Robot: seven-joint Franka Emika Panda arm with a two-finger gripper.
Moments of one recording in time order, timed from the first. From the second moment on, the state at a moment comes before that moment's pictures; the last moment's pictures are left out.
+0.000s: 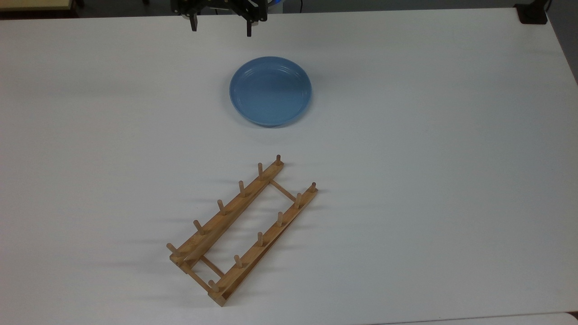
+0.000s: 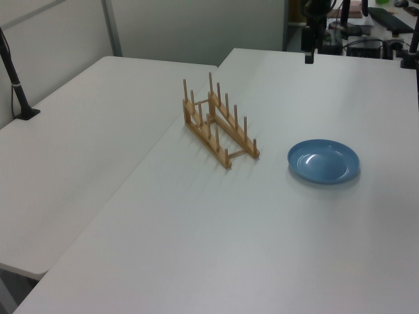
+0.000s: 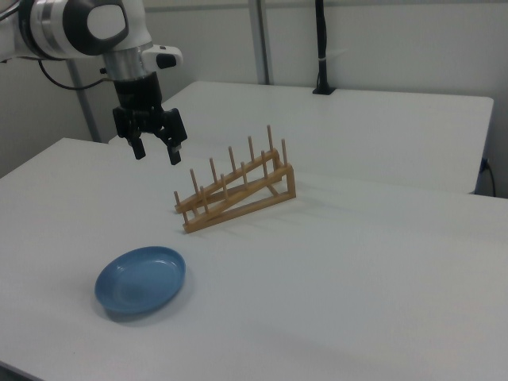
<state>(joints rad) 0.07 0.04 -0.04 -1.61 -0.08 1.59 0.05</state>
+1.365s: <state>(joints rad) 0.06 0.04 -0.04 -1.60 -0.08 1.60 0.05</state>
